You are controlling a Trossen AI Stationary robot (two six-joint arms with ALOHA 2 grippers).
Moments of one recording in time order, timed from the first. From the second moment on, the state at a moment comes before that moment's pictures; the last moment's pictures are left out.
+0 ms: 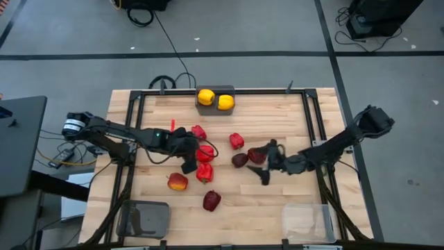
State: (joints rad) left arm -0.08 1.36 0.89 -0.57 -0.24 -0.36; right arm 0.39 1.36 0.37 0.68 0.66 0.38
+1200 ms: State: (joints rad) left arm -0.16 1.36 0.81 -0.56 -0.56 -0.37; right arm -0.15 1.85 1.11 -0.39 0.21 0.57
